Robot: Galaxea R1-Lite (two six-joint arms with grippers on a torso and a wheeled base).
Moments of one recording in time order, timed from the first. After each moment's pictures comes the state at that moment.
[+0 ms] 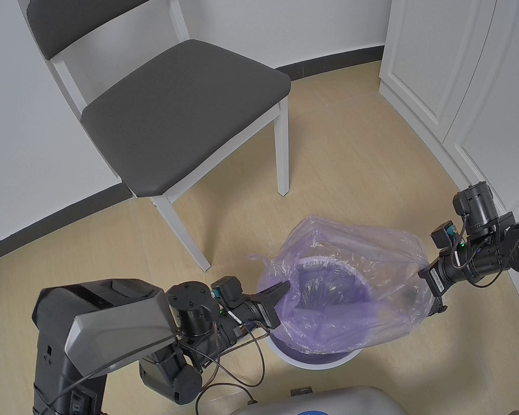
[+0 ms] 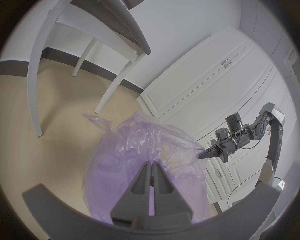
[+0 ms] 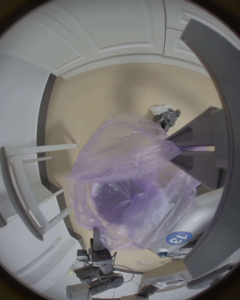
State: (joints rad) left arm -0.52 2.45 -0.82 -1.55 -0.37 -0.43; right arm 0.23 1.87 -0.75 -0.34 0.06 -0.22
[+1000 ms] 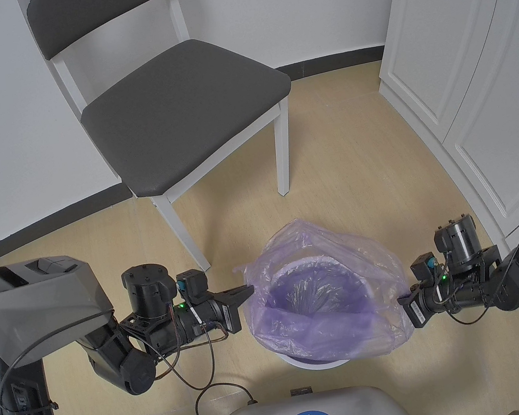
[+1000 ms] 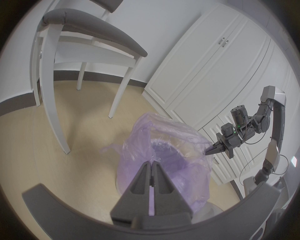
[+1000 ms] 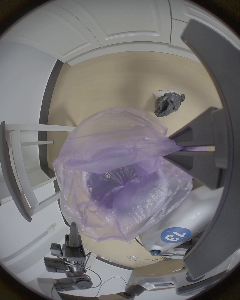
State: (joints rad) left arm -0.43 2.22 -0.66 -1.26 -0.44 -0.14; right arm 0.35 1.94 -0.57 -0.56 0.04 -0.21
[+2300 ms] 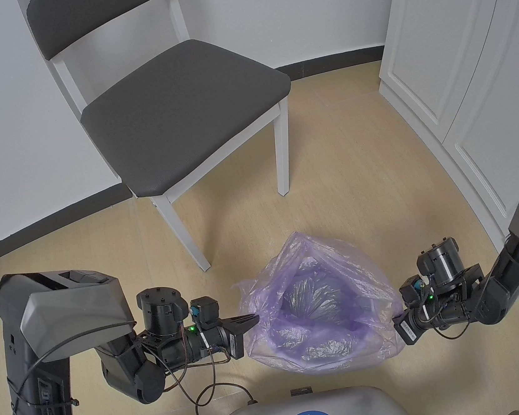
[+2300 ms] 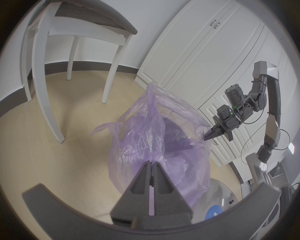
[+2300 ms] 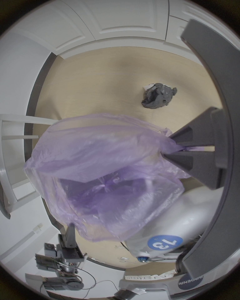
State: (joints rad) left arm -0.40 2.36 -0.67 -1.29 -0.49 -0.01; right arm 0.37 2.10 -0.63 -0.58 -0.01 -0.21
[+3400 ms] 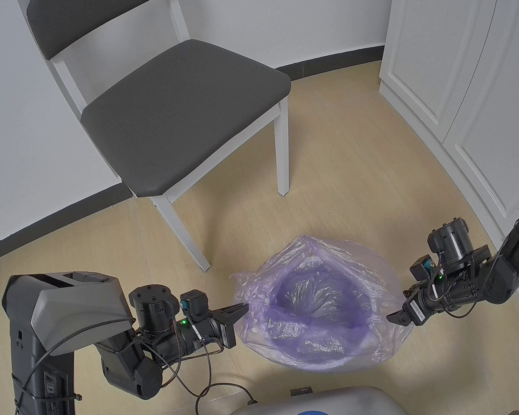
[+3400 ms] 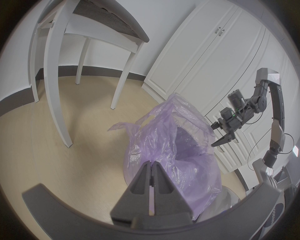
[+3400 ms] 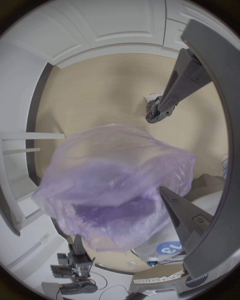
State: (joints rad) left arm -0.36 2.40 -0.69 -1.38 -0.49 -0.05; right arm 0.32 1.99 -0.68 -0.45 0.01 -0.22
